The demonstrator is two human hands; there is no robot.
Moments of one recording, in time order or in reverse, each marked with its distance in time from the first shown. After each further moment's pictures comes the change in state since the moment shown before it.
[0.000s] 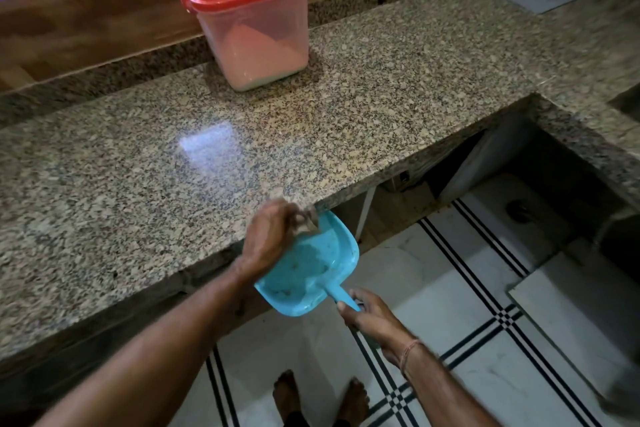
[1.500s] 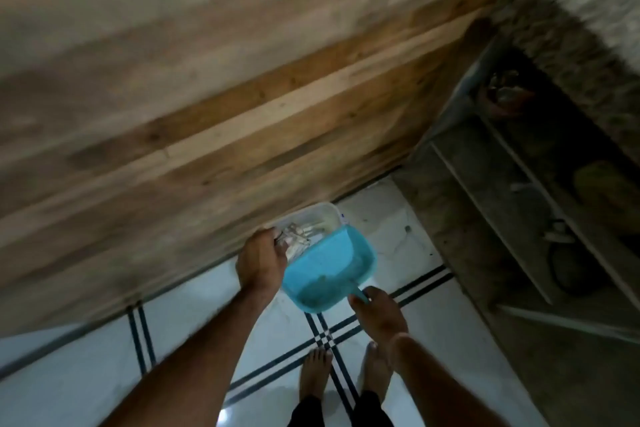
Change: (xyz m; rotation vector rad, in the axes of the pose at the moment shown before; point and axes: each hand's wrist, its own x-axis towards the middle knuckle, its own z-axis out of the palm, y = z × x) left_hand -0.743 -0.351 0.051 -0.176 0.744 -1.856; right_hand -0.023 0.276 0.599 -1.489 -0.838 -0.244
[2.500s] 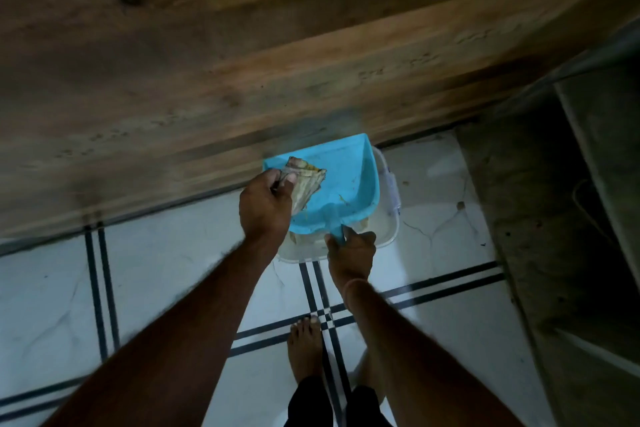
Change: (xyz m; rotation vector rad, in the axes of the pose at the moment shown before) left_hand 0.096 -0.114 0.174 -0.453 0.179 -0.286; right_hand 0.231 0.021 0.191 -0.166 0.206 -0.118
